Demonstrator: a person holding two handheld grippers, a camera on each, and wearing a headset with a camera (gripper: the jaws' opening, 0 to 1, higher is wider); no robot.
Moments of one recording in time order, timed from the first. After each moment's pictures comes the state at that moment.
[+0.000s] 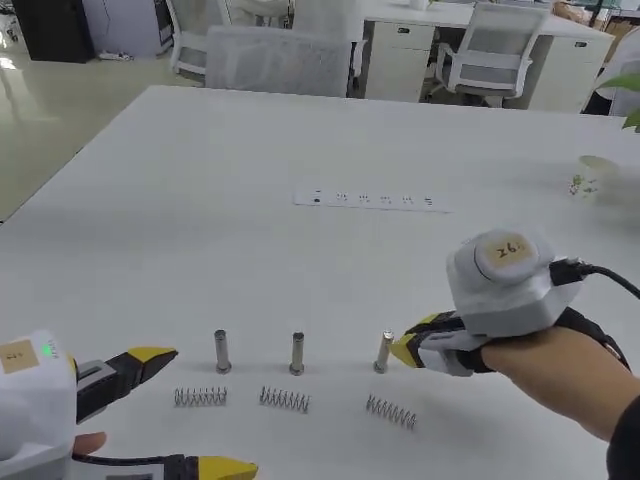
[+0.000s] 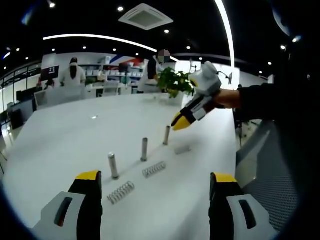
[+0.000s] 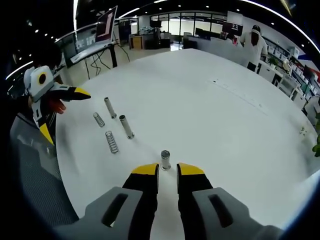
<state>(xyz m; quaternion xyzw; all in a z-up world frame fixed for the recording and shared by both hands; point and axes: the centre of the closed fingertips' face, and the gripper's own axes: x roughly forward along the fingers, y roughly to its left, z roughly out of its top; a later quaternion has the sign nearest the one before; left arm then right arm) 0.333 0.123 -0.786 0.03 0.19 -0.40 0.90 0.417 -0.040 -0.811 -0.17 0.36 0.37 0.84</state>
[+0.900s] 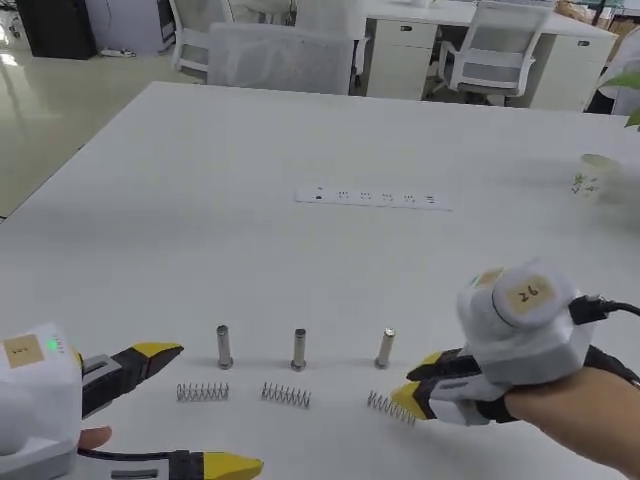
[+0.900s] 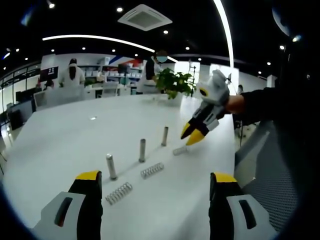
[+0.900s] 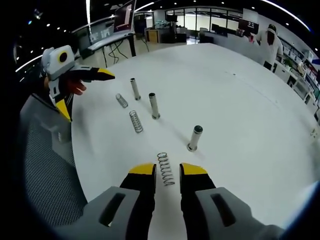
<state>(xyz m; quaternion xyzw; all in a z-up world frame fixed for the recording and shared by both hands) 0.332 0.122 -0.785 0.03 0.18 -0.40 0.90 0.370 -0.031 -0.831 -0.18 0.38 0.43 0.80</state>
